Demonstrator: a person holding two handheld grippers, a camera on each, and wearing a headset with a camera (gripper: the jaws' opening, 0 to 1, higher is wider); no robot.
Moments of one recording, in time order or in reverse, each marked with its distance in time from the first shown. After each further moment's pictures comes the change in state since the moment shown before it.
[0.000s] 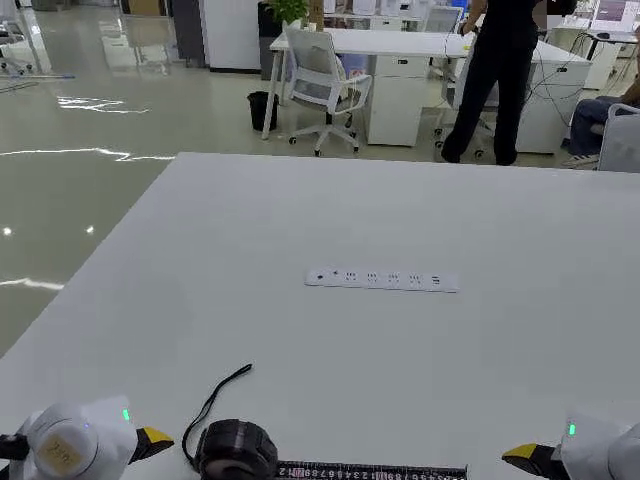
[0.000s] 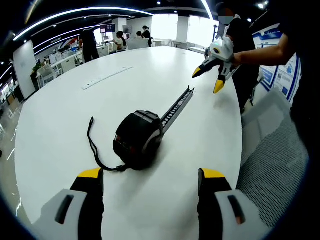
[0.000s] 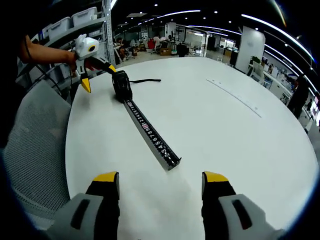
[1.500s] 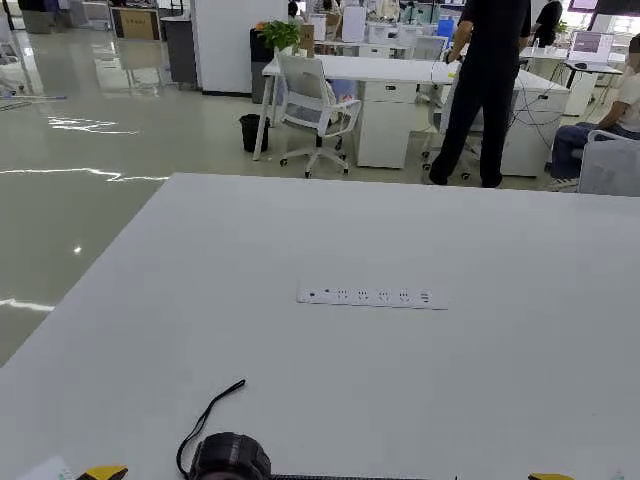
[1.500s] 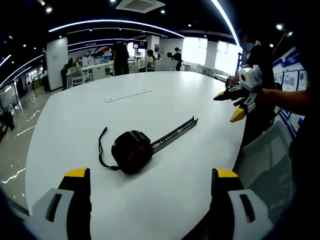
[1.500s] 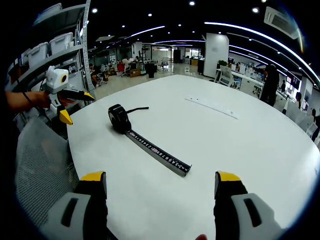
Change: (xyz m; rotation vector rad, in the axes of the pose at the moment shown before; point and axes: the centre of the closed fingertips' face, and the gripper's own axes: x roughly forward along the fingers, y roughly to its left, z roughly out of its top) left arm -0.048 -0.042 0.027 -0.175 -0.173 0.191; right arm -0.046 0.047 0.035 0.163 -0.144 -0.193
